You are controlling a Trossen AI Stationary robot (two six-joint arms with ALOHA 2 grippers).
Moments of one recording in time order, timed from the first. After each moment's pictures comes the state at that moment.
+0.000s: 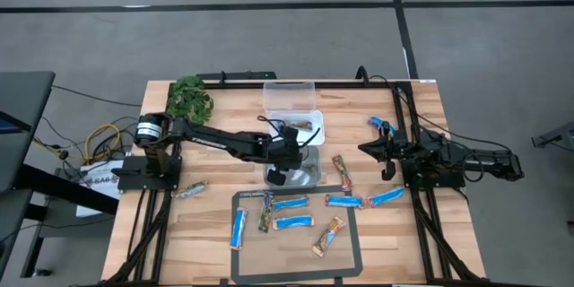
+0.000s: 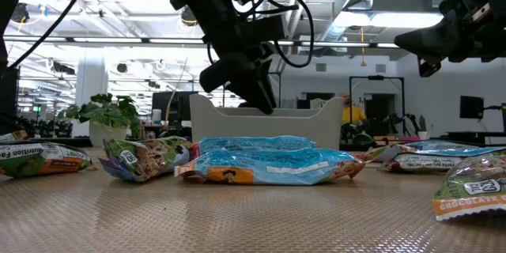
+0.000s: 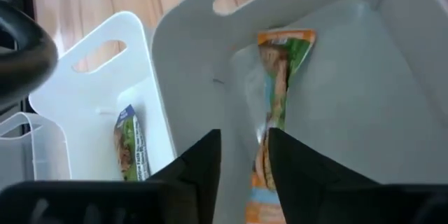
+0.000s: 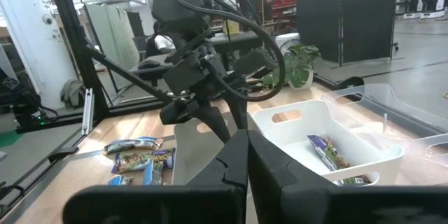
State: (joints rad) left arm -0.02 1.87 1.28 -0.33 -0.25 0.47; right arm -0.09 0.01 0.01 0.01 -0.02 0.11
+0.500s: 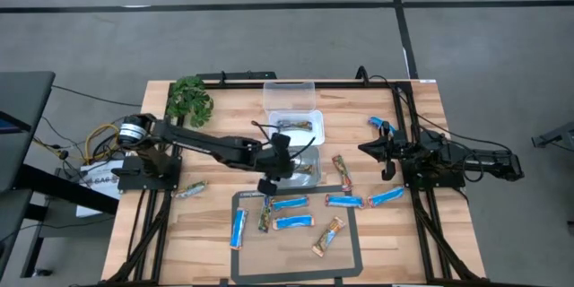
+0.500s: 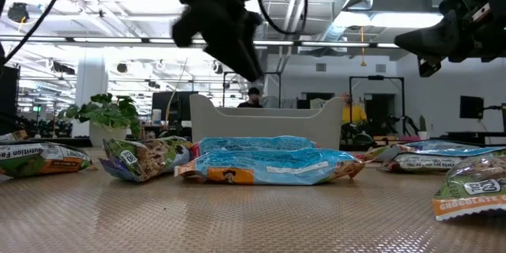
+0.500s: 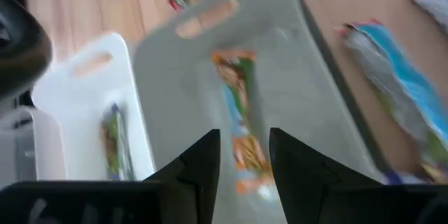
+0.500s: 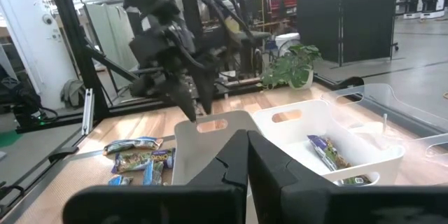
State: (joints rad) left arm -0.12 1.73 1.28 -0.50 -0.24 0.34; right arm -0.09 0.01 0.01 0.01 -0.02 0.11
